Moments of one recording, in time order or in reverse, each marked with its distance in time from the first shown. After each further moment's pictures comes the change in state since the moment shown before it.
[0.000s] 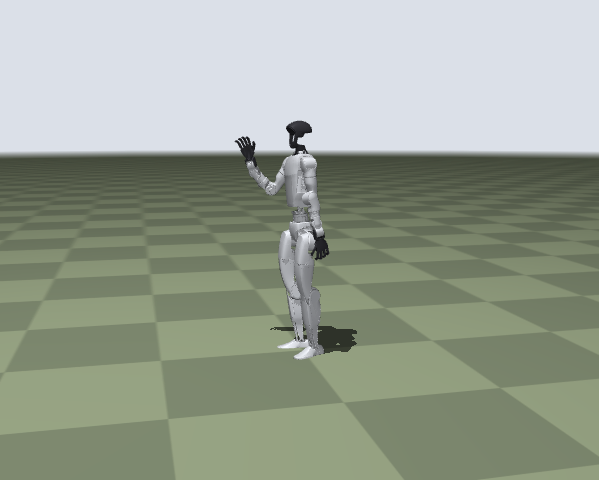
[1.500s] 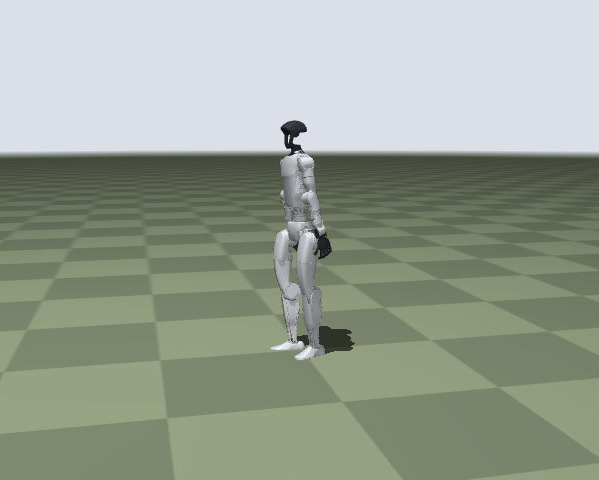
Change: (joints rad) left arm 0.002 -0.007 -0.067 0.012 -0.161 0.024 0.048; right arm 0.557 0.192 0.231 1.954 -0.270 0.356 0.421; waist -0.160 -0.003 0.061; left_leg -0.021 -0.031 -0.196 0.014 0.024 -0.015; right_leg -0.010 -0.043 -0.191 -0.003 0.027 -0.016
